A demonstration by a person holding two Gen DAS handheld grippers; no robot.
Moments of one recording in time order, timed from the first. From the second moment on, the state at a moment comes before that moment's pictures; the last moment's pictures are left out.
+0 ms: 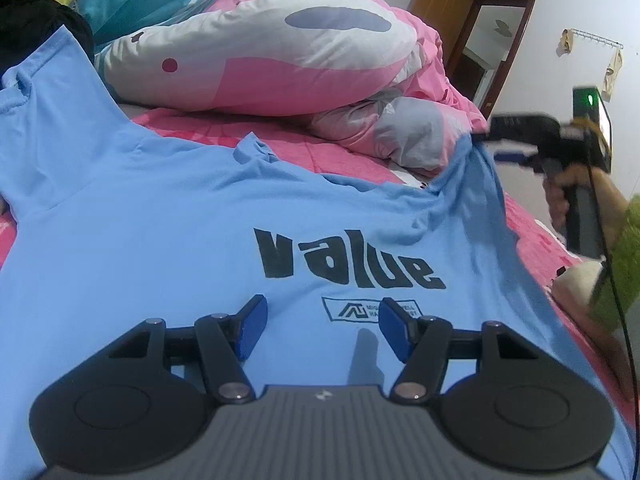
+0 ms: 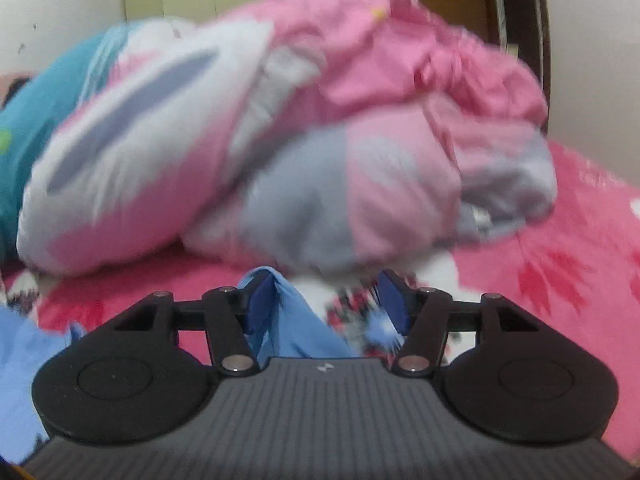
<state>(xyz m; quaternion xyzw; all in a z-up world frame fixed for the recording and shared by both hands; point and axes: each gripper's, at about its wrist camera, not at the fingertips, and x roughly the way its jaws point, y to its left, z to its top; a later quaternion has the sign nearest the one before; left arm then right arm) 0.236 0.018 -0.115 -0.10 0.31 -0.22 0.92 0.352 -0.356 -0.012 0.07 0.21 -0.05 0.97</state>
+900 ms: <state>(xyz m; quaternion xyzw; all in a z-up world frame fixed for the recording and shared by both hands) 0.236 0.020 -0.116 -0.11 0.31 -0.22 0.92 0.413 -0.195 -0.068 -0.17 0.29 0.25 0.91</state>
